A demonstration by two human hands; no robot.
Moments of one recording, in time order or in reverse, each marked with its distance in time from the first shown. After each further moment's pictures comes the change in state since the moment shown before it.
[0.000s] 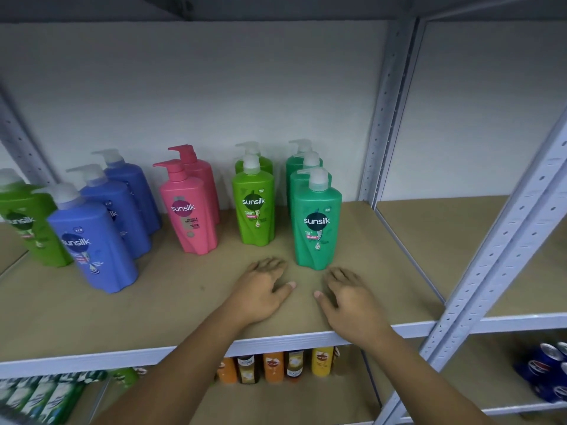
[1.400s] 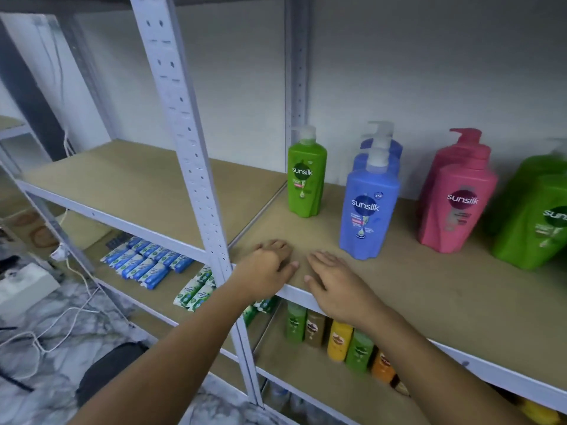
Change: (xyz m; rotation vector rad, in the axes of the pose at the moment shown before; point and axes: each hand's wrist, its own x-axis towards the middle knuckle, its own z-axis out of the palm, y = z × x) left_hand -0.285 -0.306 -0.135 0.081 0.128 -0.468; right_hand 0.058 -0.419 0.146 0.136 -0.274 -0.632
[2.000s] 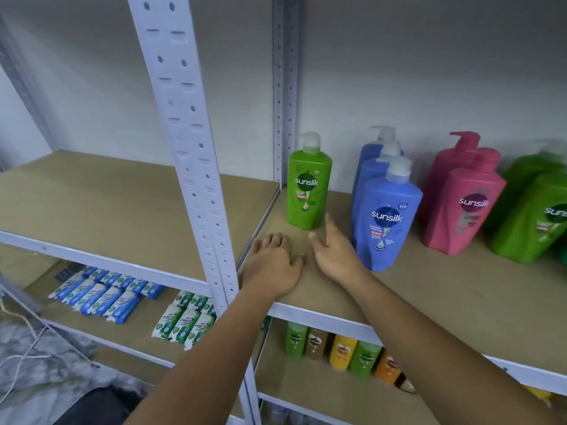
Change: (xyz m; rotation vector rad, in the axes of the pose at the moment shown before) left_hand 0.067 -0.044 0.016 0.063 0.090 -0.038; right_hand 0.109 -0.009 0.000 0.407 0.325 0.431
